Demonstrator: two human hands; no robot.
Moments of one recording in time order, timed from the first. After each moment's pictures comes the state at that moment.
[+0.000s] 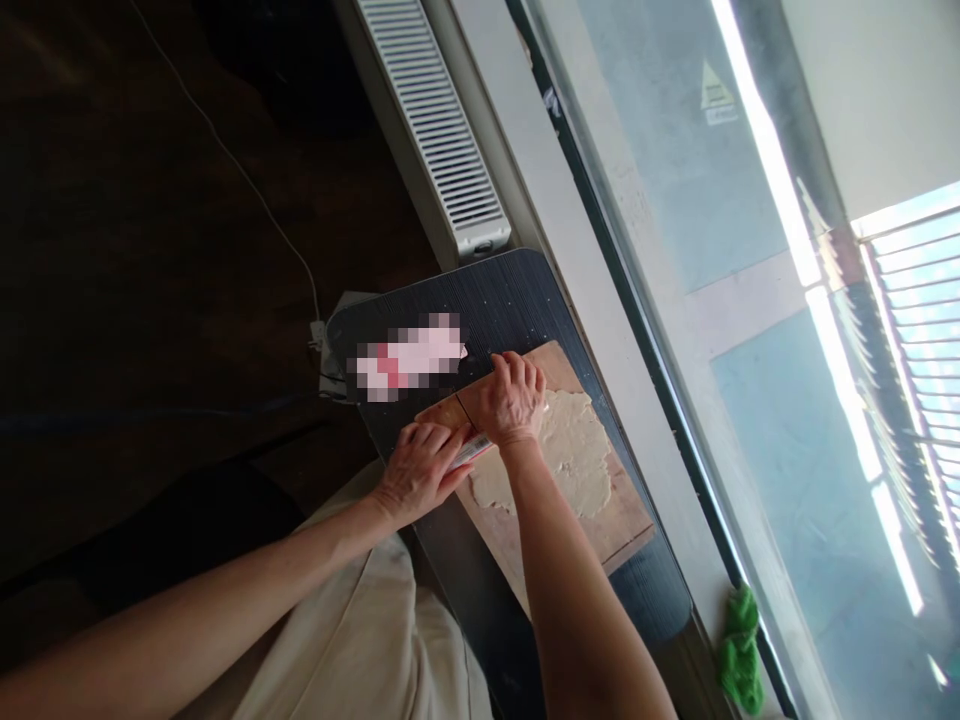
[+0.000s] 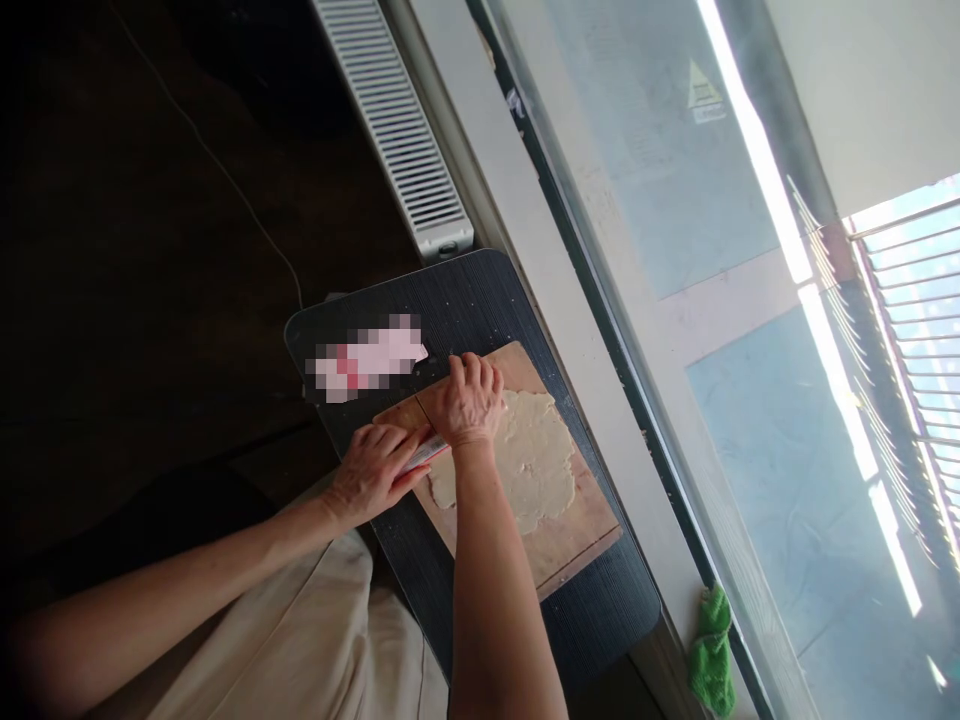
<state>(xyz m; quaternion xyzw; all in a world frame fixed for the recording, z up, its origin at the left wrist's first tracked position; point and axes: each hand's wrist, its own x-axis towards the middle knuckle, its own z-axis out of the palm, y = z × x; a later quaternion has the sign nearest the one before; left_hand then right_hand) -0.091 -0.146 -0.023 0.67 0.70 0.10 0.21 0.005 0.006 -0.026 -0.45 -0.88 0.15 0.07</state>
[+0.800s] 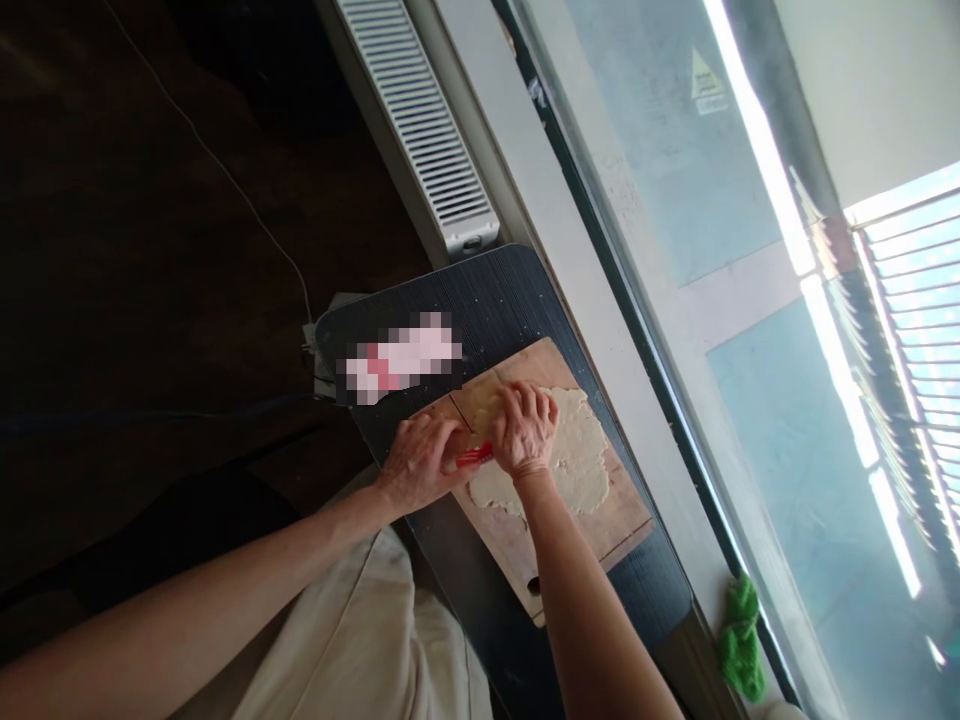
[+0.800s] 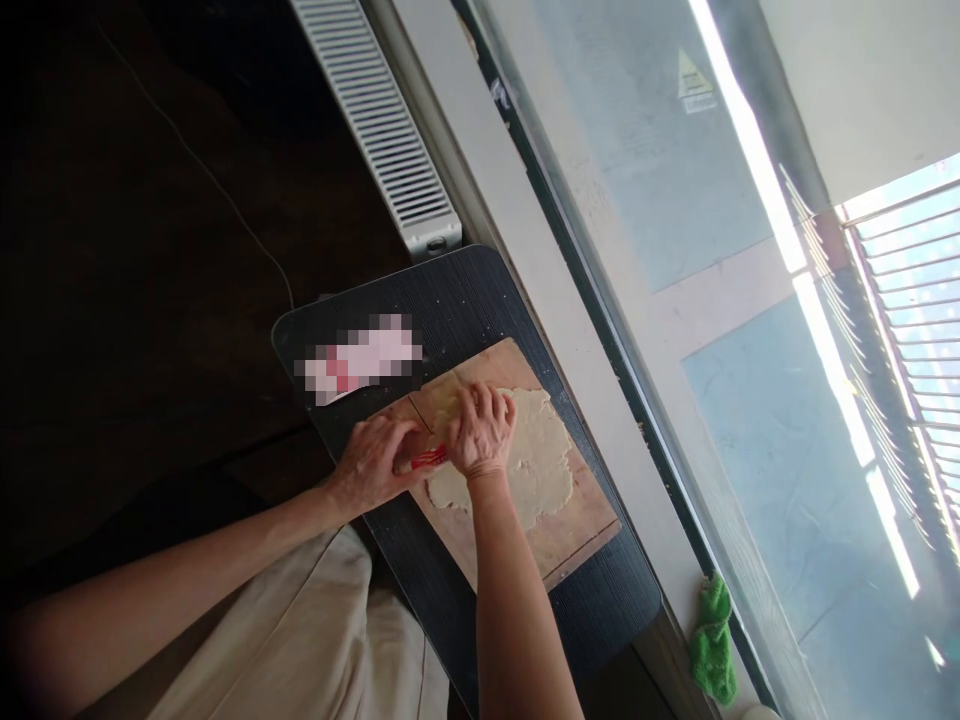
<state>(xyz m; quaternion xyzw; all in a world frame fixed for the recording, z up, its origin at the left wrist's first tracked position) -0.091 -0.132 -0.033 0.62 0.73 0.16 0.23 0.046 -0.013 -0.027 -0.45 -0.88 0.15 0.07</state>
